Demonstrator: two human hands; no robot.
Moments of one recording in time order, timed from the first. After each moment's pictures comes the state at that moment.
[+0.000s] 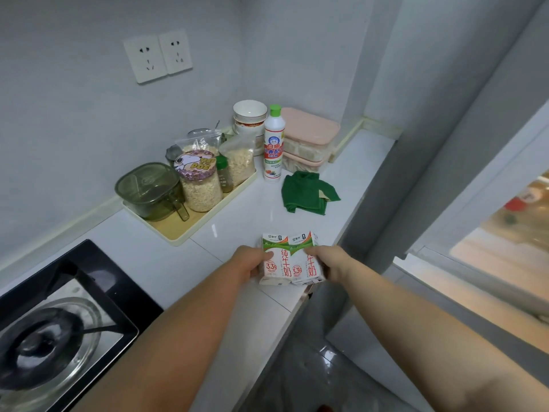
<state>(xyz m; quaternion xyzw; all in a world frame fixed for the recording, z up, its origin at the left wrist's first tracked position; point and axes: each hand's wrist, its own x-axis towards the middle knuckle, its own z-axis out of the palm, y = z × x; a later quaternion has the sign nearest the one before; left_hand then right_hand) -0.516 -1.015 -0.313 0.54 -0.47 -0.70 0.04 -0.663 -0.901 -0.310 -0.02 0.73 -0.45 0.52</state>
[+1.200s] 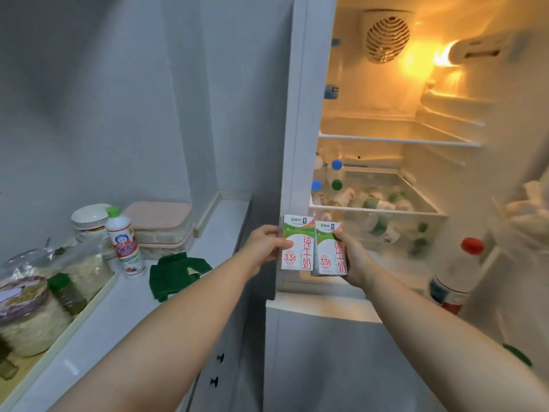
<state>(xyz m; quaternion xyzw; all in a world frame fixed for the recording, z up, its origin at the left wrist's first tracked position) -0.726 -0.843 -0.148 0.15 -0.67 -0.73 0.03 -0.800 -0.658 -0.166 0.04 0.60 -0.76 0.25</state>
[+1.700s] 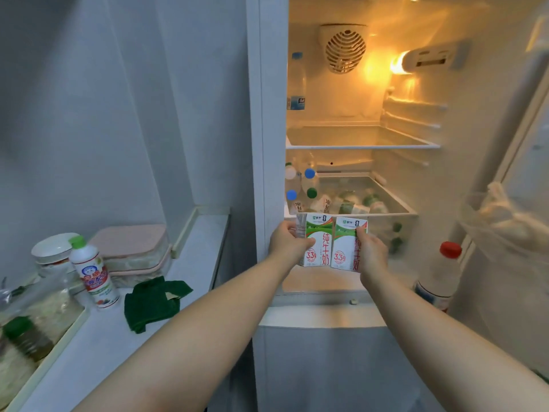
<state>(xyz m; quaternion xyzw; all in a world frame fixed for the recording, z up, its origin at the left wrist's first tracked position) -0.767 -0.760 -0.119 0.12 -0.77 -0.62 0.10 -0.821 -0.606 -0.153 0.14 0.62 -0.78 -0.05</state>
